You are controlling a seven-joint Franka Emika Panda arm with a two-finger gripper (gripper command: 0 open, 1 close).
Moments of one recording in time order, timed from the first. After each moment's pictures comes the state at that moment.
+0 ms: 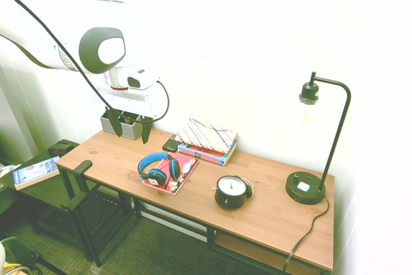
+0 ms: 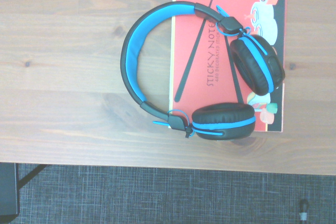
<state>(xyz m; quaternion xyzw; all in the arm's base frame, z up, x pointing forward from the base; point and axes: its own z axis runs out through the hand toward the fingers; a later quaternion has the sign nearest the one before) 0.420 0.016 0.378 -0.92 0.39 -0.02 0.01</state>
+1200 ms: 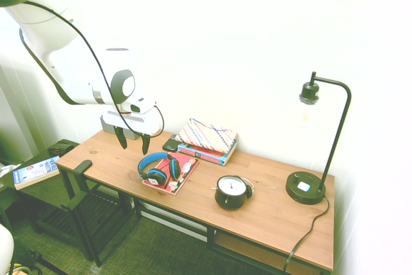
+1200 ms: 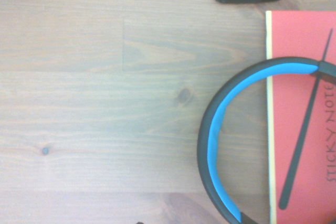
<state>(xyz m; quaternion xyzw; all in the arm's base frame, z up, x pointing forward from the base) 0.524 0.104 0.242 -0.92 0.40 -0.02 -0.01</state>
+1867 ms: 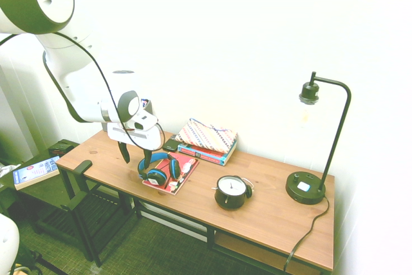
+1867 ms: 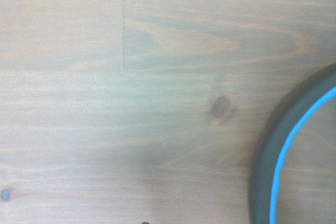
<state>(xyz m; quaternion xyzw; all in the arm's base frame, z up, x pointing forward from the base) 0.545 0.116 0.168 -0.92 0.40 0.00 -0.01</state>
